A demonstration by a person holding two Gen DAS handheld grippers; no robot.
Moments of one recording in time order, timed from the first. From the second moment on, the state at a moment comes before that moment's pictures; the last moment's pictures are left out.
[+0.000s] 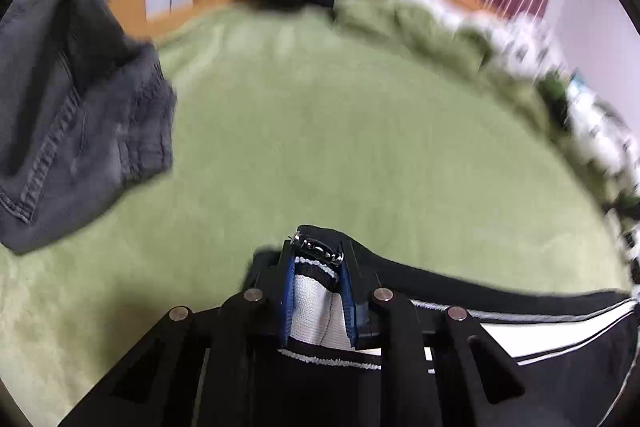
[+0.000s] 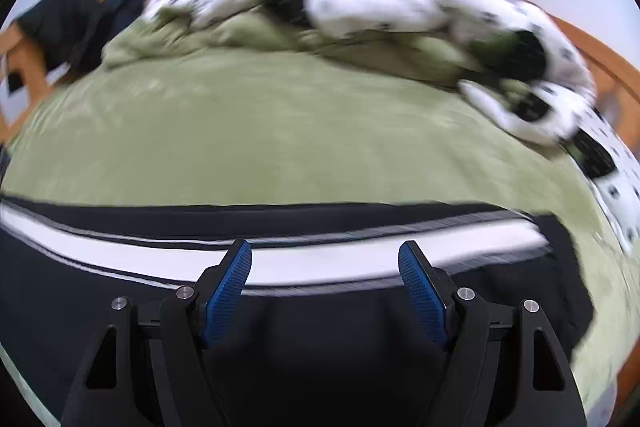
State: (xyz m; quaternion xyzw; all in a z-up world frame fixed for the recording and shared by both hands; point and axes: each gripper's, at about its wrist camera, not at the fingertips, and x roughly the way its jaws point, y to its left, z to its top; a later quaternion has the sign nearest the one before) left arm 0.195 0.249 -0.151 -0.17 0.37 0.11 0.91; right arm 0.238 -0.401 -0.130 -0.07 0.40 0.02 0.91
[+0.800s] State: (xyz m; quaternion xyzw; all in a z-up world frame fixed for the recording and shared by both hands) left arm 0.176 0.271 -0.152 -0.23 0.34 0.09 0.91; right arm 0.289 -0.304 -0.154 -0.18 0.41 0.21 0.87
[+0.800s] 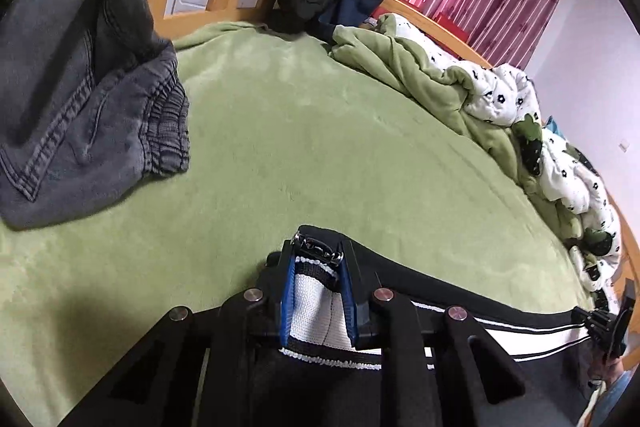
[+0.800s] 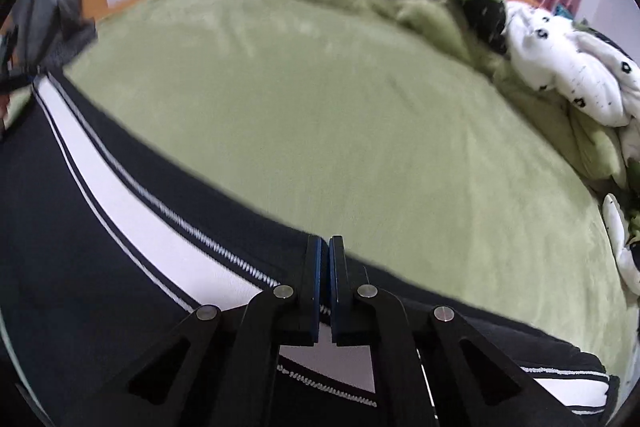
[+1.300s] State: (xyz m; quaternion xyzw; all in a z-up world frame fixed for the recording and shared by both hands) left arm 0.169 0.260 -0.154 -0.19 0.38 0.12 0.90; right arm 0.277 -0.387 -0.139 -0.07 0.37 0.08 0.92
